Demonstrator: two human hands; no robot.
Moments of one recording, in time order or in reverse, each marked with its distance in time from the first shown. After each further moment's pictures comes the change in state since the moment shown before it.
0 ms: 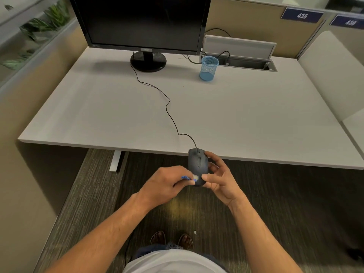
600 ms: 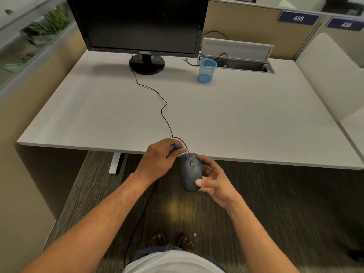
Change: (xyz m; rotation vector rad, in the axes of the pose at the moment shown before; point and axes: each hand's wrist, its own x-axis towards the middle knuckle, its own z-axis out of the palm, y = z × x) left_hand 0.039 -0.020 -0.022 0.055 0.283 -0.176; right_hand -0.002 0.001 0.006 -0.062 -0.092 0.032
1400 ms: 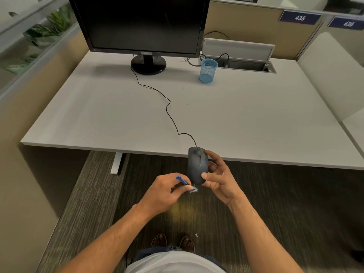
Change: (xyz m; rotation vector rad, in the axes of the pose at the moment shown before) left_hand -0.070 0.012 0.020 -0.183 -0.241 -0.102; right_hand 0.004 -0.003 -0.005 0.100 0.090 -0.046
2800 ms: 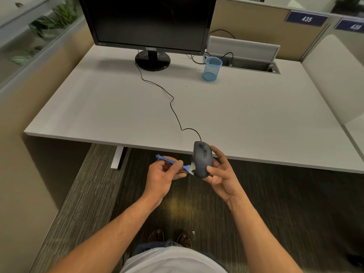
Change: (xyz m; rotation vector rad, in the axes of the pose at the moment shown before) left_hand 0.012 0.001 0.015 -0.830 0.427 -0.479; right_hand 0.000 0.001 -0.003 0.214 -0.042 -0.028
